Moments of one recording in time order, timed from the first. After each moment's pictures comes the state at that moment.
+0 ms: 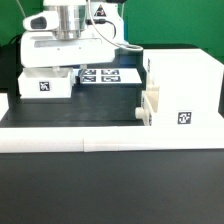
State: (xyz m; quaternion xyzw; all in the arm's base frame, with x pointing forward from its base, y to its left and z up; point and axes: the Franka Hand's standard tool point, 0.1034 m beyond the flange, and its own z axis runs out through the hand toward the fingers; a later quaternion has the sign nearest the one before) arm 0.376 -0.088 0.004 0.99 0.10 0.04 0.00
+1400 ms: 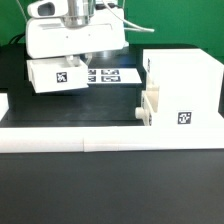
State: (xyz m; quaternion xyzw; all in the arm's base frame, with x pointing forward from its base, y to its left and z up) arm 0.424 -0.058 0.047 0.99 0.15 0.03 -0.02
